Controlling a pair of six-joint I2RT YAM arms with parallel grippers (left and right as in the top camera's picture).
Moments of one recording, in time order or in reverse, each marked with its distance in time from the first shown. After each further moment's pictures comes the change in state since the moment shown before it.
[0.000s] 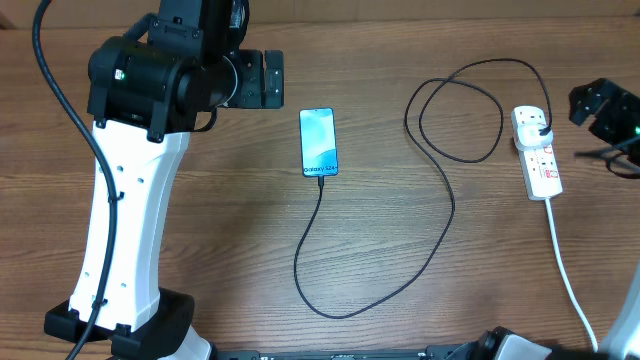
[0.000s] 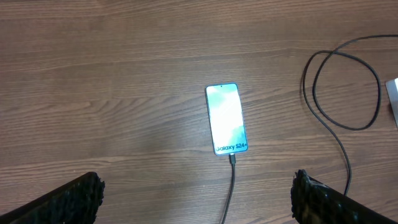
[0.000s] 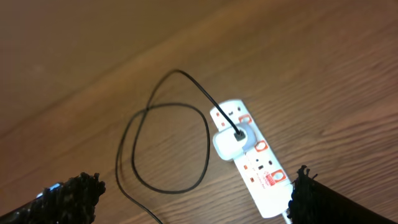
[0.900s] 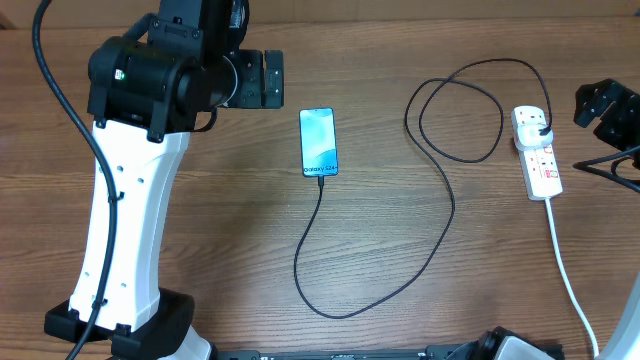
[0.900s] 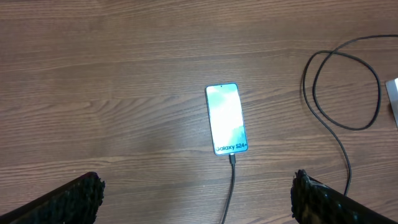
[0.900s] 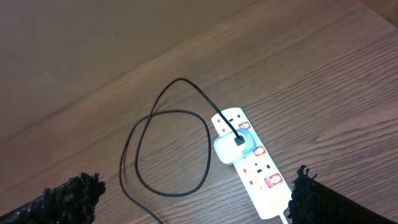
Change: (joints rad) left arm 0.000 0.000 0.000 0.000 0.000 0.000; right arm 0.000 -0.048 0.000 -0.004 0.006 0.000
